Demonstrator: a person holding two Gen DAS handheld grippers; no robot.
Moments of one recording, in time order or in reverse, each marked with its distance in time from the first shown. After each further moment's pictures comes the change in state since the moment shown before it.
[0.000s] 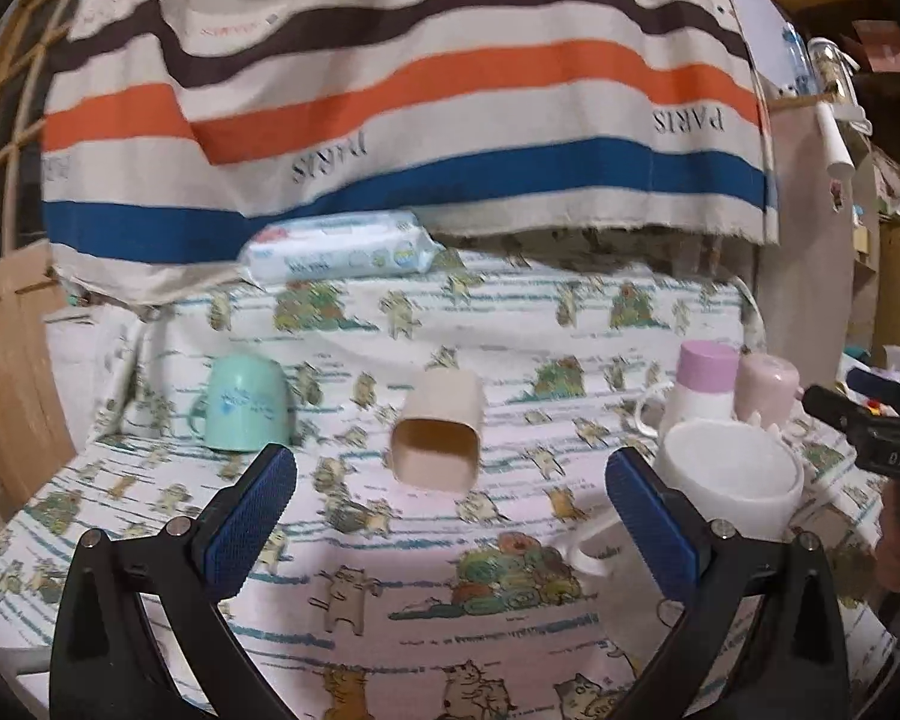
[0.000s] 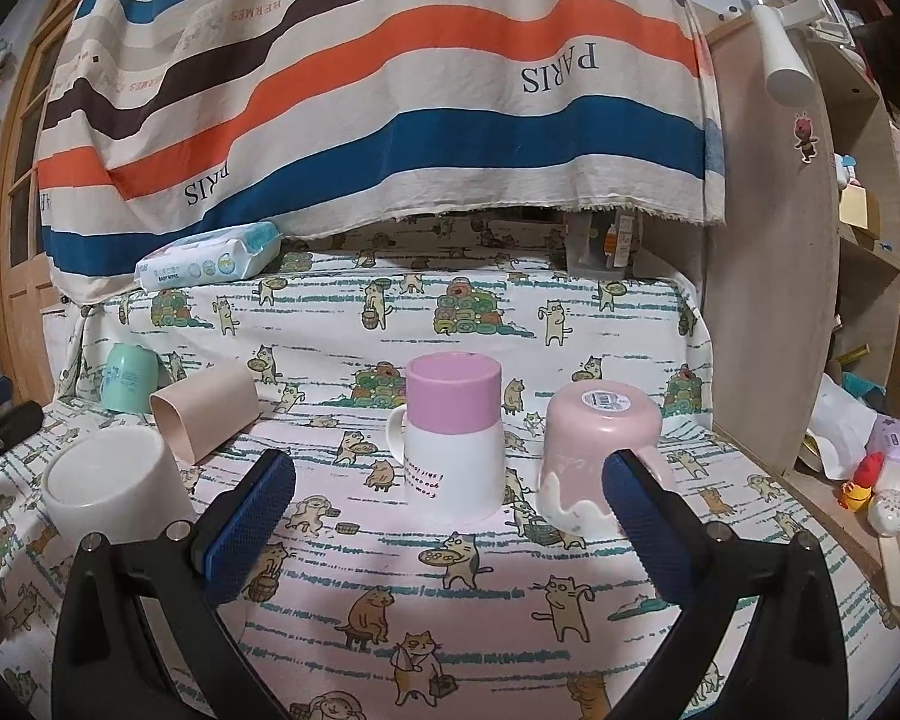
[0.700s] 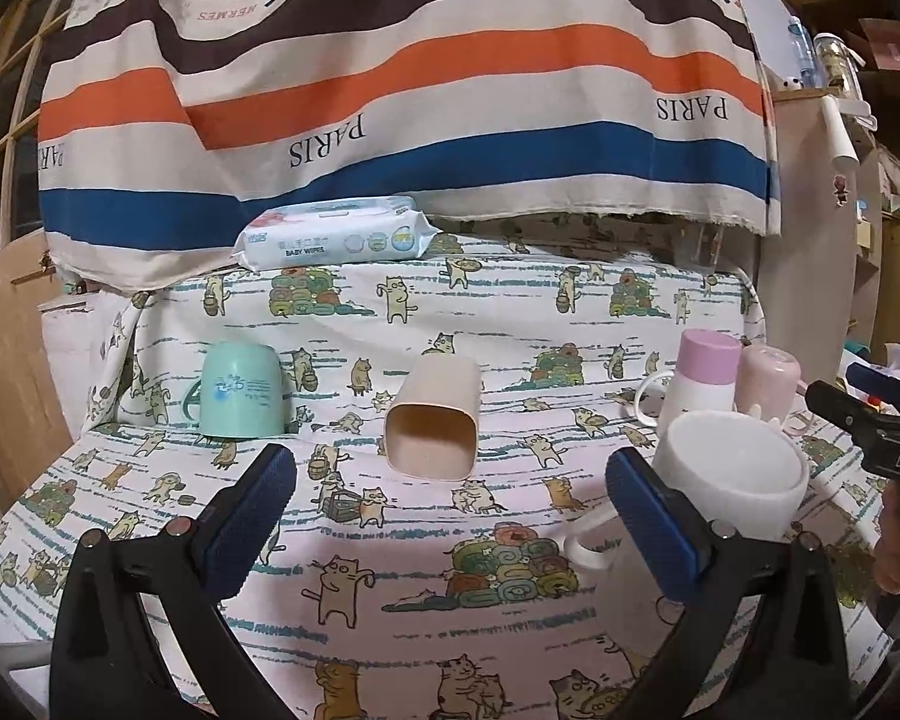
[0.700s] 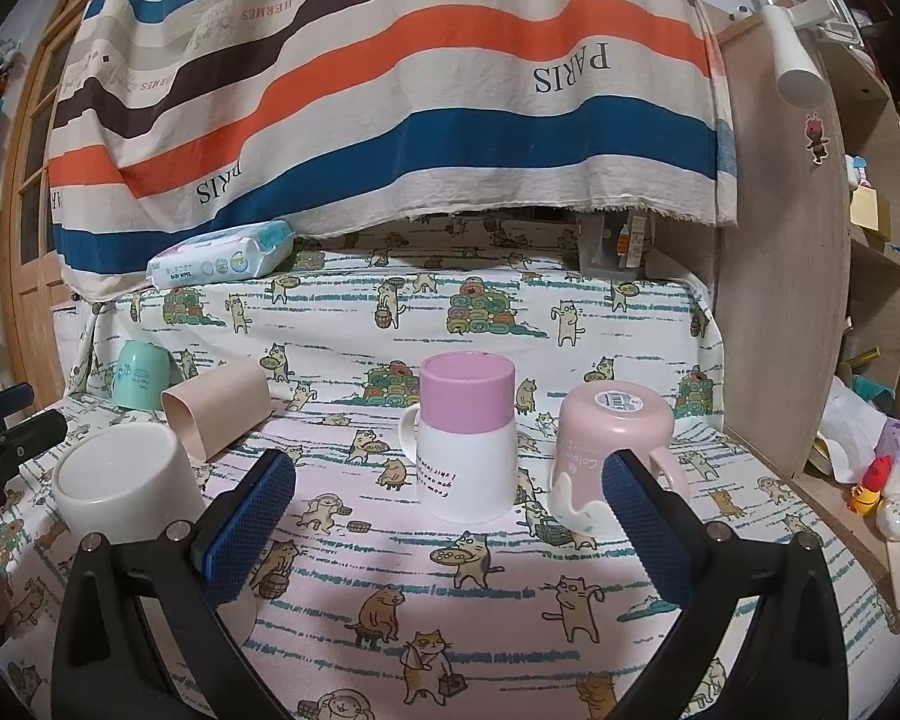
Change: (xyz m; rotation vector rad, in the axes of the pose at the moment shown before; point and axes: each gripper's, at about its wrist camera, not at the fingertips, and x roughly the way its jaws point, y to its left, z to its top) left arm 0.004 0.001 0.001 -0.014 0.021 0.014; right arm -0.001 0.002 0.000 -0.008 0.003 0.030
